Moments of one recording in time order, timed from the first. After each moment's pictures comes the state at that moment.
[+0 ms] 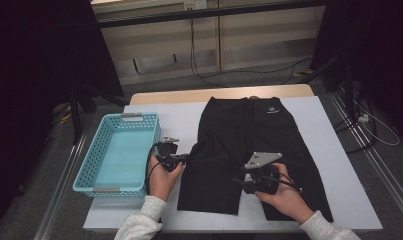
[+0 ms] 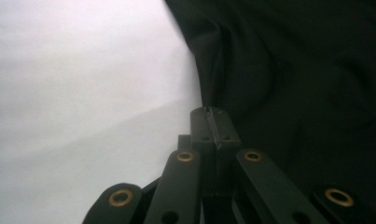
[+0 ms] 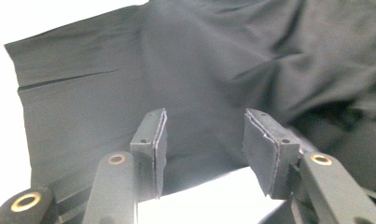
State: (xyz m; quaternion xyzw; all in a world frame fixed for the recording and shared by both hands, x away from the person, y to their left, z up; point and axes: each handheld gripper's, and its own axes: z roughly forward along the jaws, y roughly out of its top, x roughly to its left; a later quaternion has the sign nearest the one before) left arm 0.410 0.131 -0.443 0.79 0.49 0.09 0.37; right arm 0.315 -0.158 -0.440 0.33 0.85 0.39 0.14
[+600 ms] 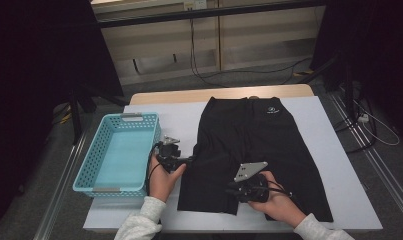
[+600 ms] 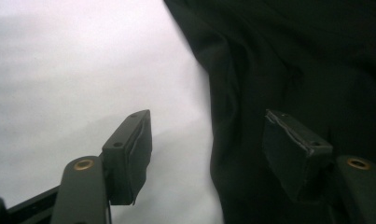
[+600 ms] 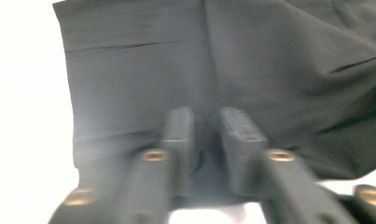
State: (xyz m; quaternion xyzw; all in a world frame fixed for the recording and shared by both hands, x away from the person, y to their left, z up) left arm 0.412 0.130 -0.451 0.79 0.46 0.12 0.38; right arm 0.308 -0.137 -0.458 0.27 0.88 0.38 0.09
